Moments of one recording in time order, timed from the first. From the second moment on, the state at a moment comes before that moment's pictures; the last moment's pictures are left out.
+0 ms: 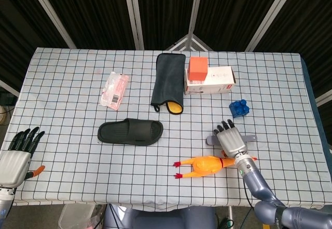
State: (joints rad) left arm -0.09 -1.25 0.01 -1.41 1.61 1.50 0.09; right arm 0.57 -1.42 0.14 -1.63 -0.99 0.94 -0.79
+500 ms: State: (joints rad) left arm -0.09 -1.24 0.01 -1.42 1.59 1.49 0.08; right arm 0.61 -1.42 0.11 -1.59 -0.97 0.95 -0.74
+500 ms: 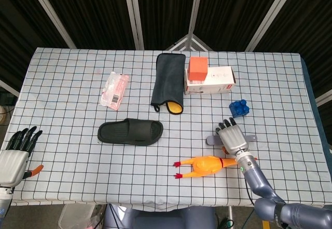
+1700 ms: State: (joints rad) left arm -0.10 -1.24 0.01 -1.42 1.58 1.47 0.09; right arm 0.63 -1.45 0.05 -1.51 -1.15 1.01 -0.58
